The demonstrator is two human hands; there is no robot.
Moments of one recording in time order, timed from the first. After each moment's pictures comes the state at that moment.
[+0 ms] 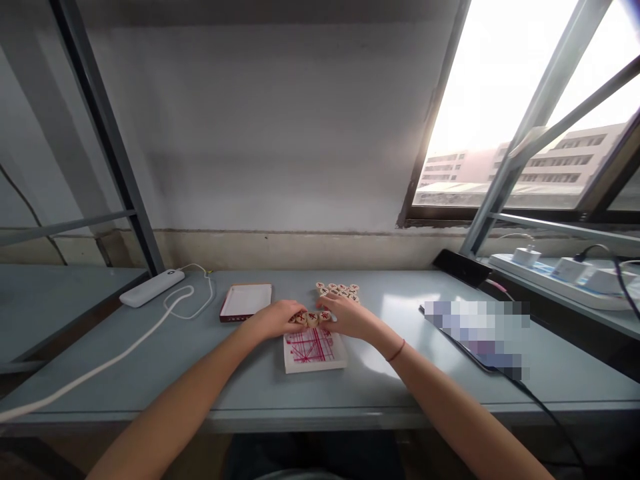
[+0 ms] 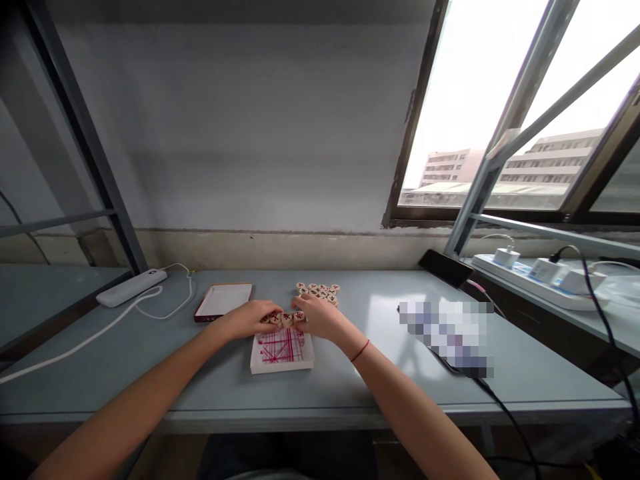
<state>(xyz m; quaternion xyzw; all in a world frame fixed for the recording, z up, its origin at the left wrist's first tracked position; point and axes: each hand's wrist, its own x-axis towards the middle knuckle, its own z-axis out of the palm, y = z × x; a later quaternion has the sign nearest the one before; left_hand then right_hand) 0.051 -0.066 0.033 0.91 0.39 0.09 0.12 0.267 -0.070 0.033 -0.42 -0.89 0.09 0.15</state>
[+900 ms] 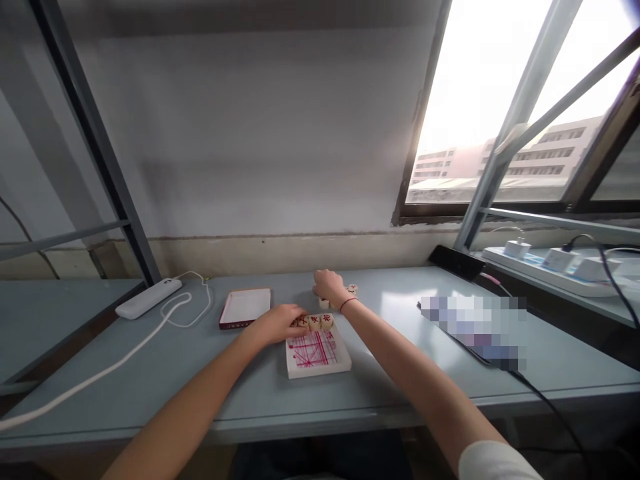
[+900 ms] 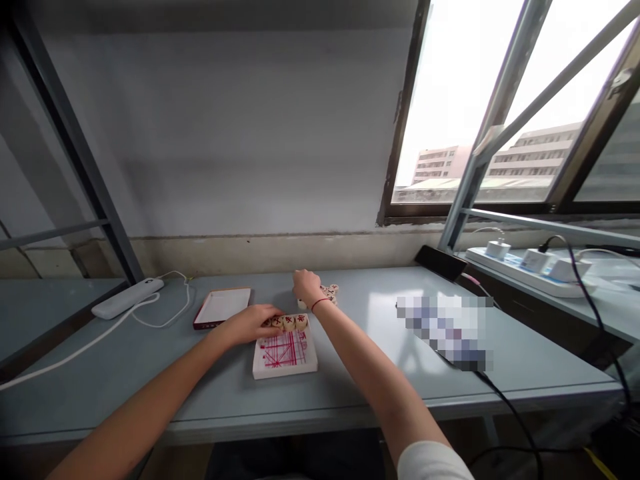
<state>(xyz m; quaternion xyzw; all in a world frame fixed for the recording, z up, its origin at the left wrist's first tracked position) 0.051 -0.065 0.031 0.90 0.39 0.11 0.15 0.218 0.008 0.049 -0.65 -0.75 -0.01 0.06</state>
